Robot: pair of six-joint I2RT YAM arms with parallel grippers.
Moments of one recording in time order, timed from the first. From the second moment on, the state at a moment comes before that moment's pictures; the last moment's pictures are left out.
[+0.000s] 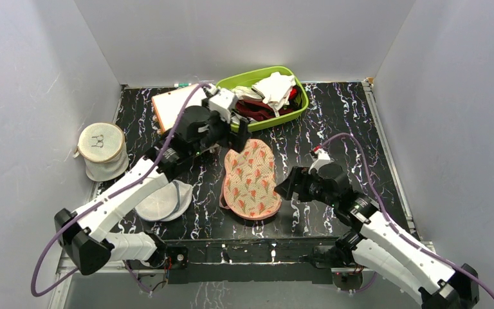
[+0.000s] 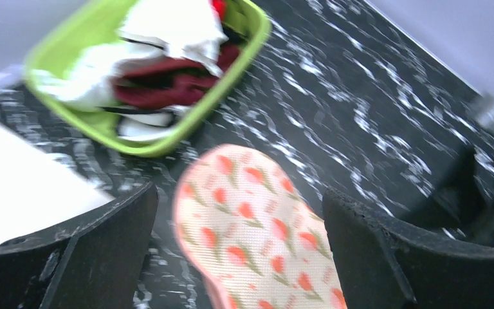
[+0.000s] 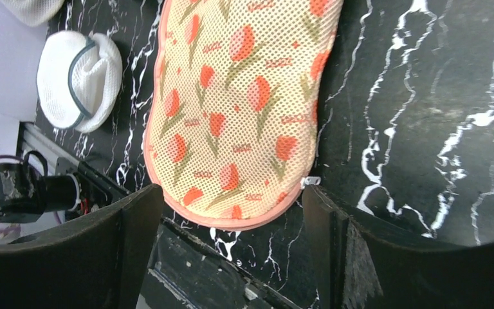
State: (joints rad) left arm -0.76 1.26 1.21 -0.31 -0.01 -0.09; right arm 0.63 0.66 0.48 -0.34 -0.09 0.66
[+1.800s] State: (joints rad) left arm -0.50 0.84 0.76 0.16 -0.54 0.13; right arm 1.25 1.76 1.35 -0.75 0.68 0.70
